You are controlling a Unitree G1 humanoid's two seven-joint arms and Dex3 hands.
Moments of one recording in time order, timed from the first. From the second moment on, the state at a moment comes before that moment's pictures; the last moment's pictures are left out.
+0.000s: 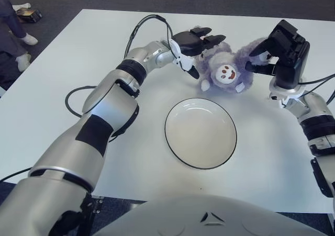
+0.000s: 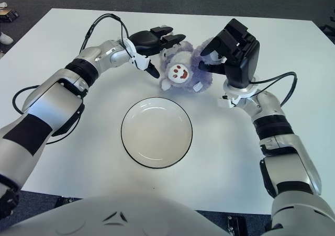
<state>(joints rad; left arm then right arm) -1.25 0.12 -0.64 1.23 0.77 -0.75 0.07 -0.55 -0.63 0.22 0.45 -0.88 -0.91 -1.24</state>
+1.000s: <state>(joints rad) -1.26 0.11 -0.79 1.23 0.97 -0.75 0.42 -0.27 -0.58 0.05 0.12 -0.68 -0.79 -0.83</state>
